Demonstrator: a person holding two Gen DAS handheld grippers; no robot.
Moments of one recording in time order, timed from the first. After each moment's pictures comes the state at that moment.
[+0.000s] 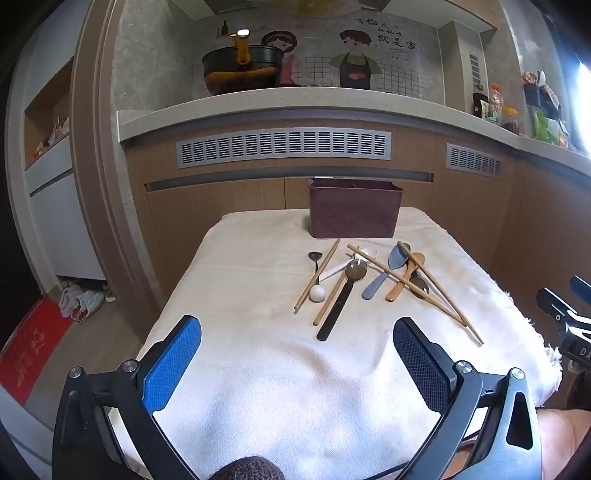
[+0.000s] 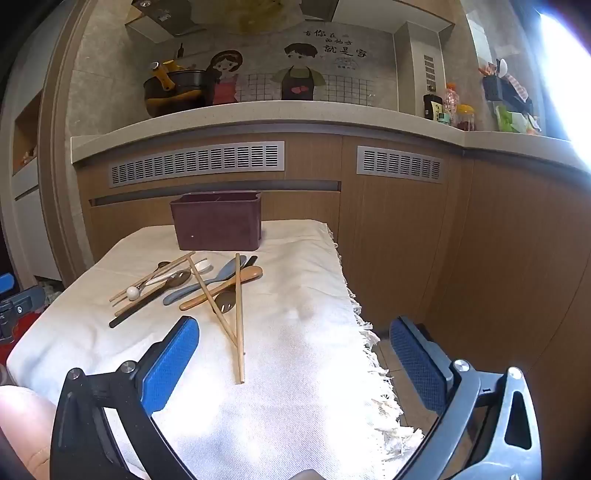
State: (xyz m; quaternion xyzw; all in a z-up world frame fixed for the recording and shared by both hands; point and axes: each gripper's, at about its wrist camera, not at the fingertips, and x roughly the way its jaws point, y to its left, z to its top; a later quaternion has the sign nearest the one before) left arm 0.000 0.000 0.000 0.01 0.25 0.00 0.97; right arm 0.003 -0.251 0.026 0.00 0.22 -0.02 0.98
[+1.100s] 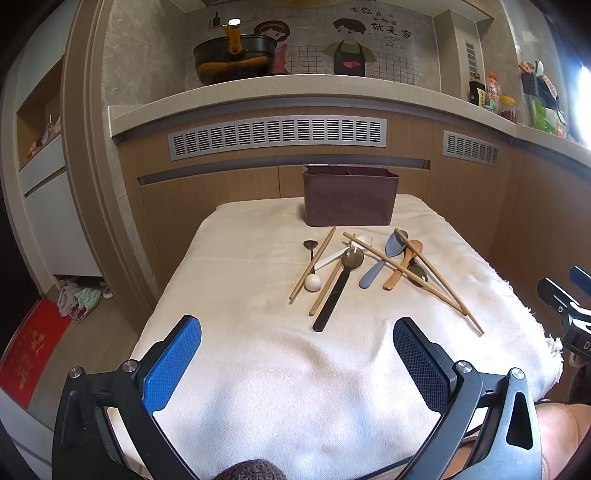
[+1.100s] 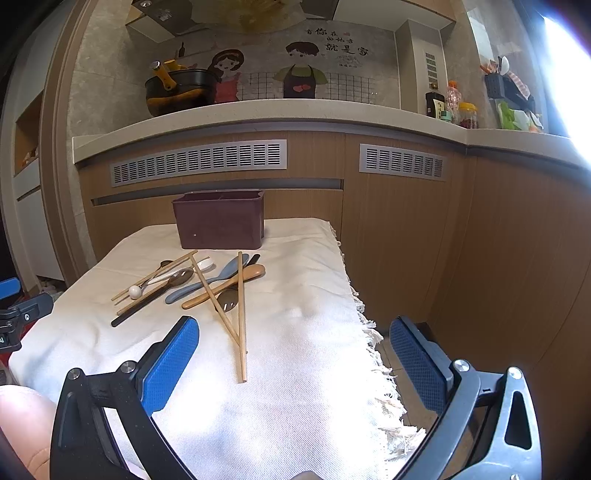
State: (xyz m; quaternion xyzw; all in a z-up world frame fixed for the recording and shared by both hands) left arm 0.006 -0.006 -0.008 0.02 0.27 -0.01 0.96; right arm 0.008 -0.253 0.018 0.00 0.22 -0.02 0.98
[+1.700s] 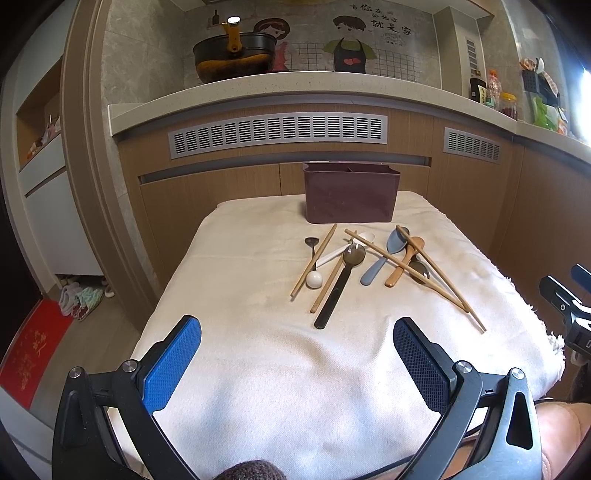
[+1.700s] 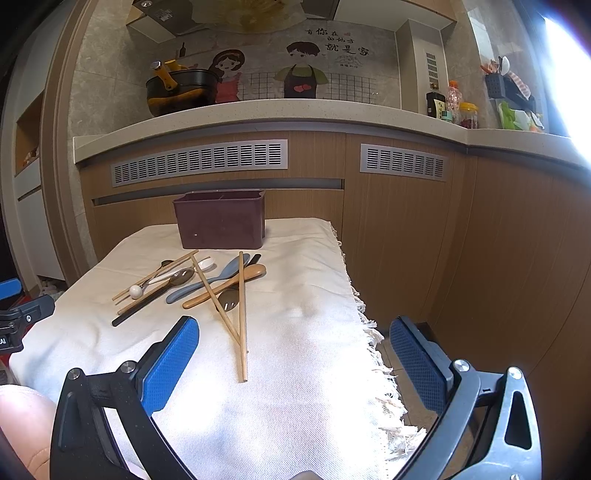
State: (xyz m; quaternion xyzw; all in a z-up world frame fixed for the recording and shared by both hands) left arm 0.007 -0.006 -0.010 0.02 0.27 -0.01 0.96; right arm 0.007 -0.253 0.019 0.00 0.22 -0.02 0.98
